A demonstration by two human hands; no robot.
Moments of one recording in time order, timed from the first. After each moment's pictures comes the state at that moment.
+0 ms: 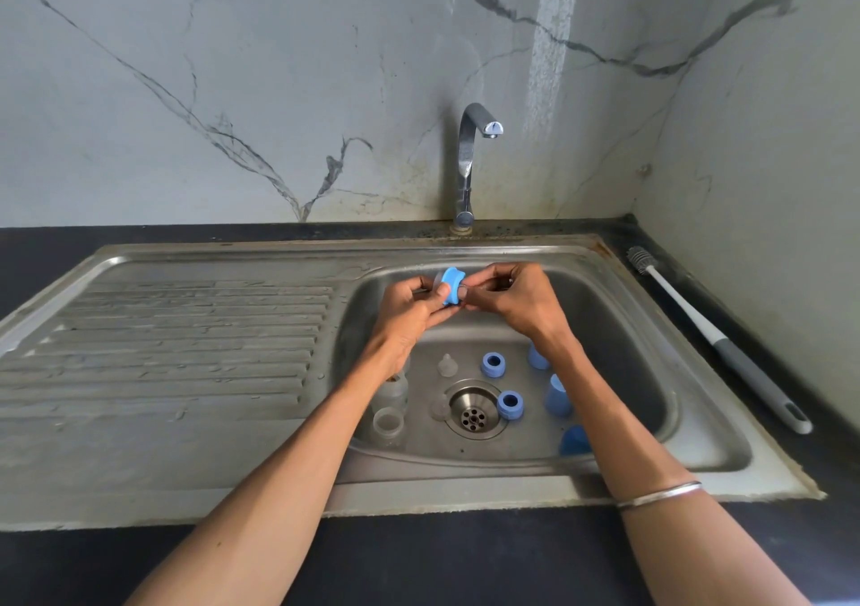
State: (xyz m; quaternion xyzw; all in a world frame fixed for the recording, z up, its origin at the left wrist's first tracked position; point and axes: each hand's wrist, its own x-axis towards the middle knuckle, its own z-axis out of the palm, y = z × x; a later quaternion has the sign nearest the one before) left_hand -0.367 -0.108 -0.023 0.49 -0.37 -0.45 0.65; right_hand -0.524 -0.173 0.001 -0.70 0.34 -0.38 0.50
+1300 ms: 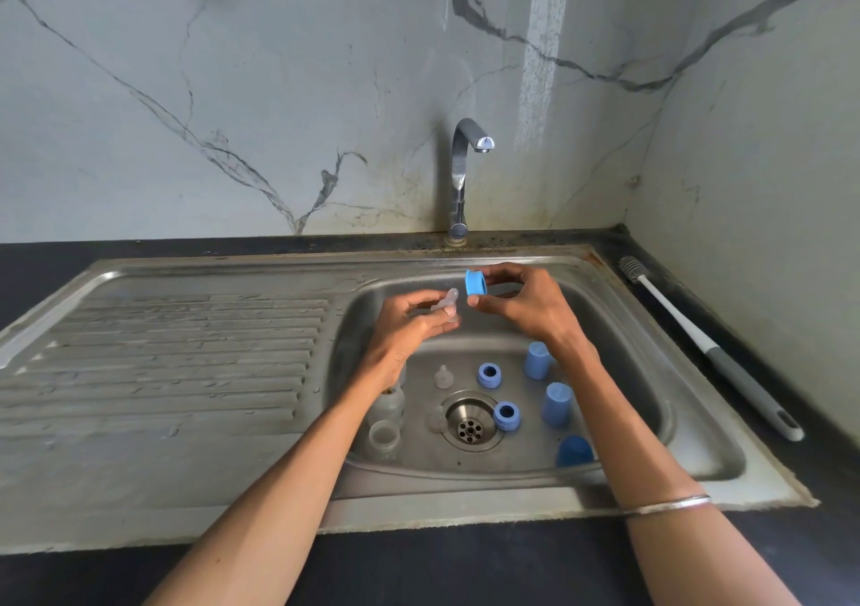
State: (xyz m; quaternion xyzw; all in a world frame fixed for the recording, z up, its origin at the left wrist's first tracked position) left_hand -0.366 -0.106 -0.024 0.52 -0.42 -0.42 0.61; right_hand -0.539 -0.189 0.007 -0.76 0.40 -0.35 0.37
